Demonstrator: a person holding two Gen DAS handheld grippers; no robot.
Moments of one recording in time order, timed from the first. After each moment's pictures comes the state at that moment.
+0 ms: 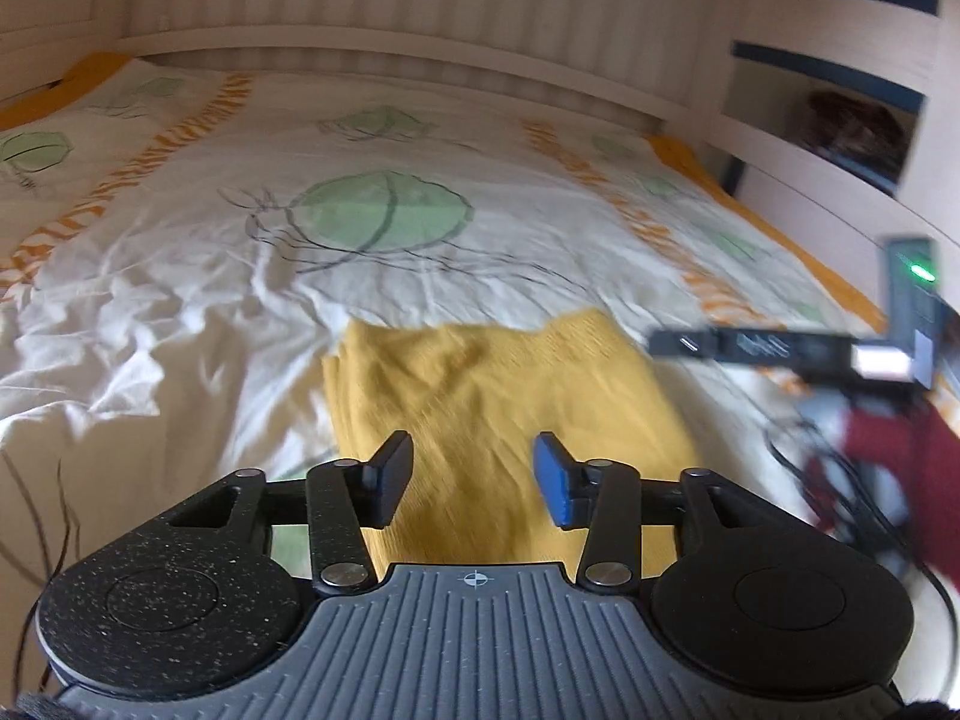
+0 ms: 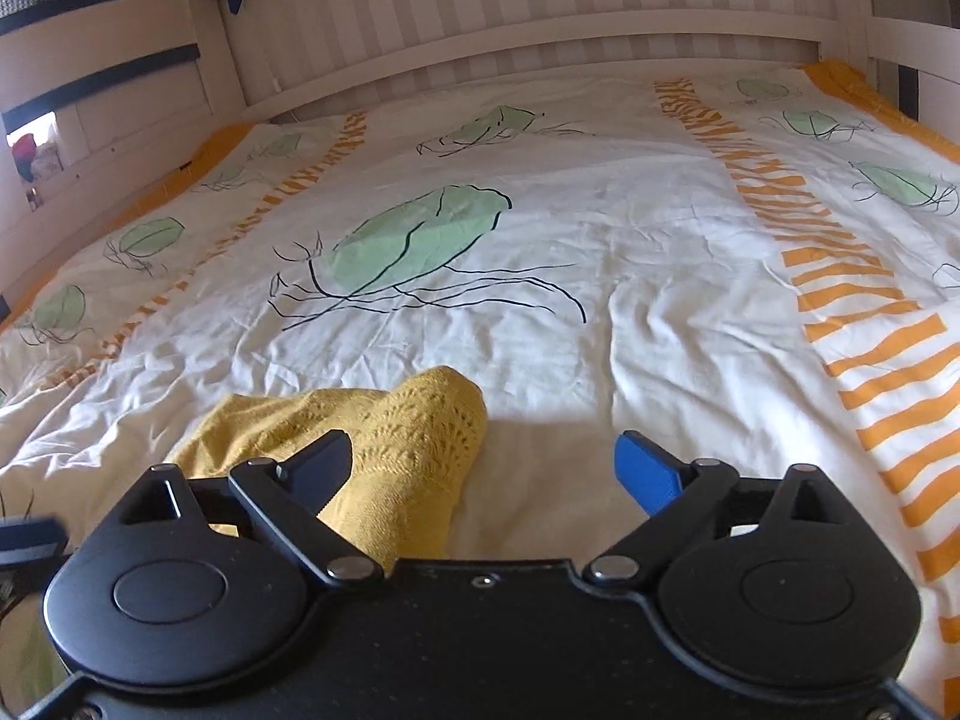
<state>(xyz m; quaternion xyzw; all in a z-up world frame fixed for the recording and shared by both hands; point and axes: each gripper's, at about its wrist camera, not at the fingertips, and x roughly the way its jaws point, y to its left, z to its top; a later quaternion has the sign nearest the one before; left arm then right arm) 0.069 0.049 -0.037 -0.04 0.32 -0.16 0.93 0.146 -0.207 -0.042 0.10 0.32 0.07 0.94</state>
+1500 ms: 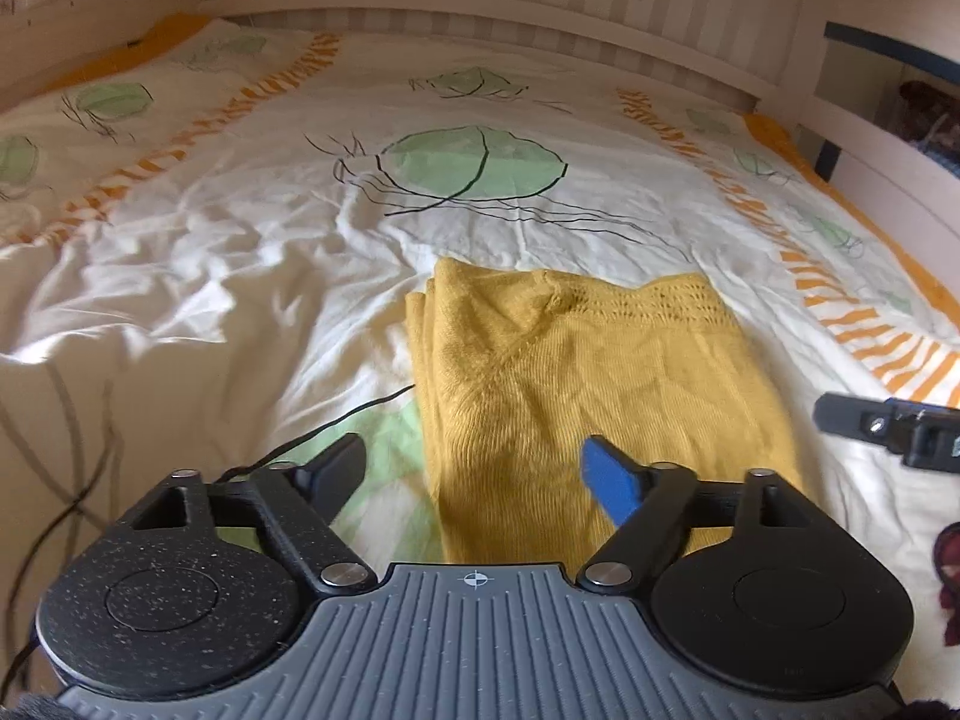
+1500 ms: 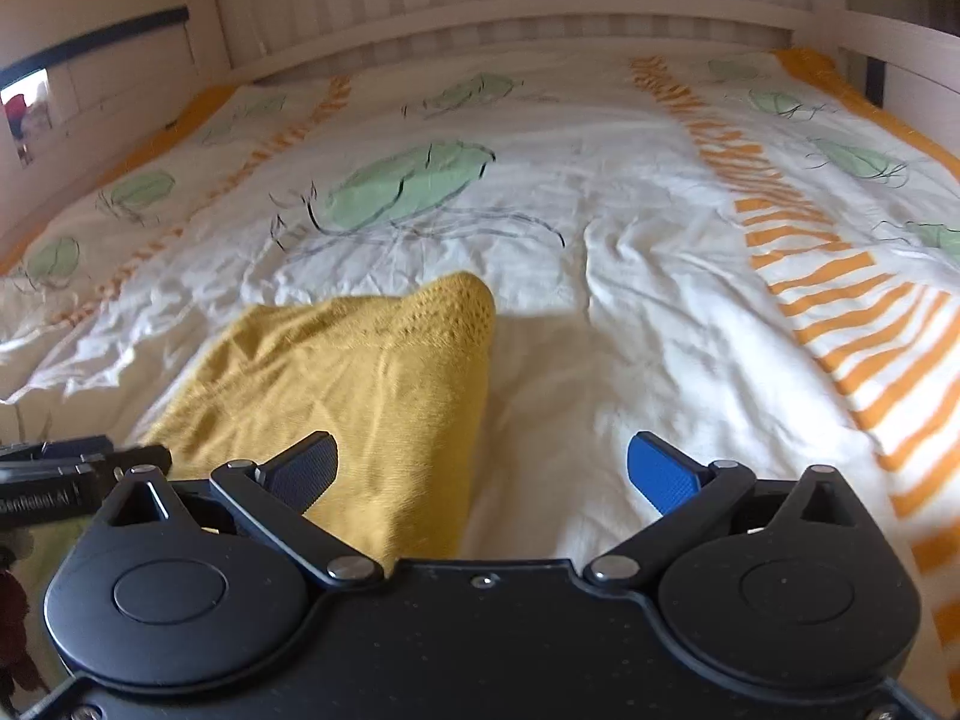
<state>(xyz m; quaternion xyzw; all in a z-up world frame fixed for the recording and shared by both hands) 0.056 0.052 -0.053 -0.03 0.37 -0.07 0.93 0.074 -0.184 -0.032 0.08 0.35 0.04 0.93</state>
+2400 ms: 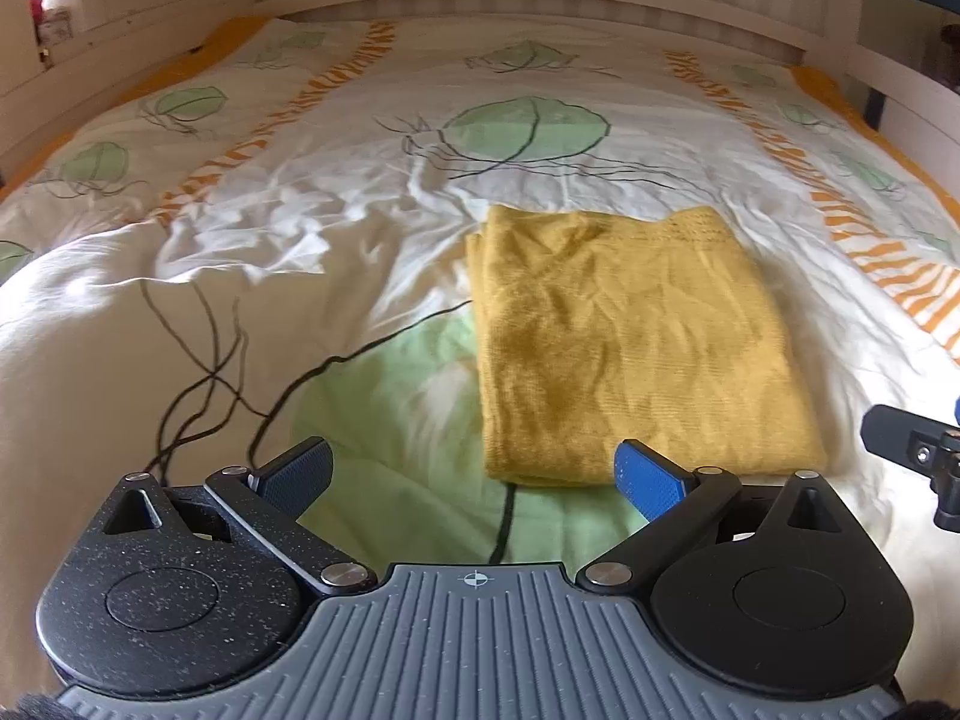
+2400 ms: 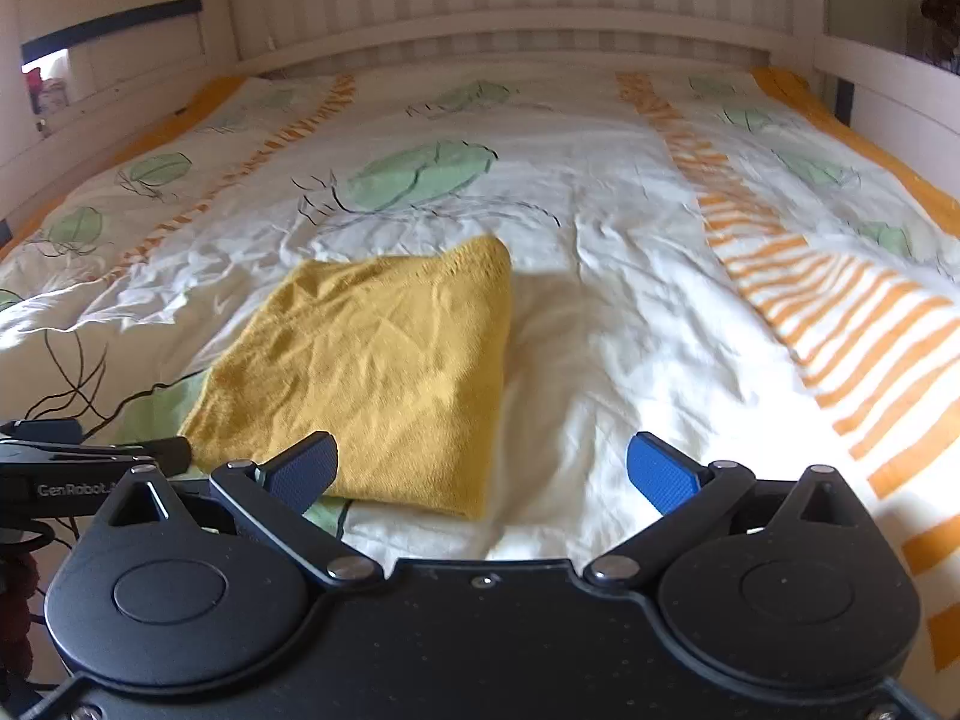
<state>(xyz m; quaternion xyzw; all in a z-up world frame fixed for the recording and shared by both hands) -0.009 0.035 -0.033 0.02 0.40 0.02 0.92 -0.007 -0.153 -0.013 0.06 0.35 0.01 0.93</state>
